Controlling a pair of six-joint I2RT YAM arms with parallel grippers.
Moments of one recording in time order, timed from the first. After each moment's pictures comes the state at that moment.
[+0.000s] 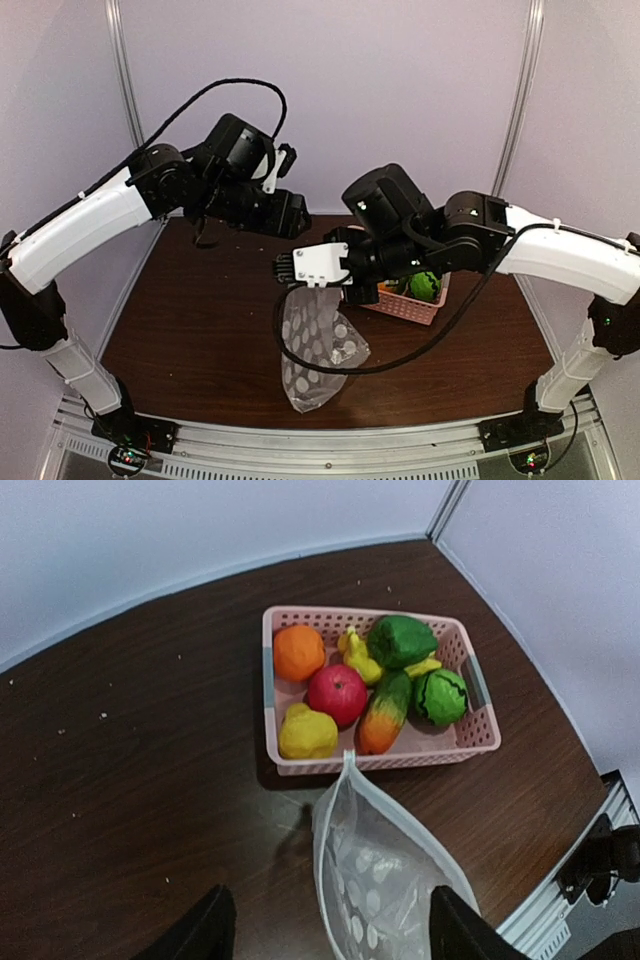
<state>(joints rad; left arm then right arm) -0.97 1.59 1.78 -0.86 -0.21 -0.45 1.18 1.57 1.63 -0.72 0.08 -0.75</state>
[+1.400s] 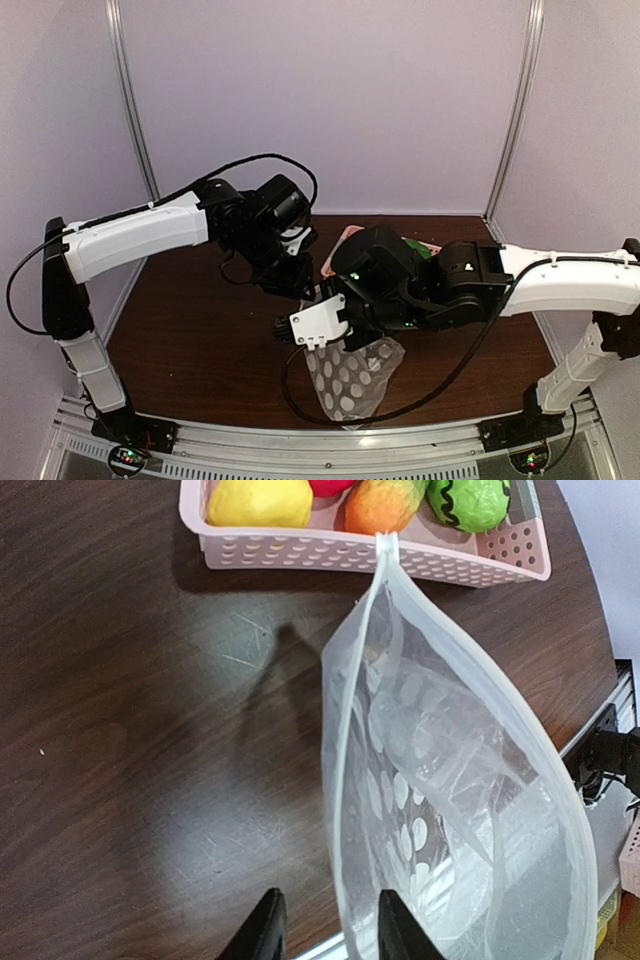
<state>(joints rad) -0.94 1.77 1.67 -0.99 0.16 -0.57 1.34 1.54 1.44 -0.63 0.34 -0.86</state>
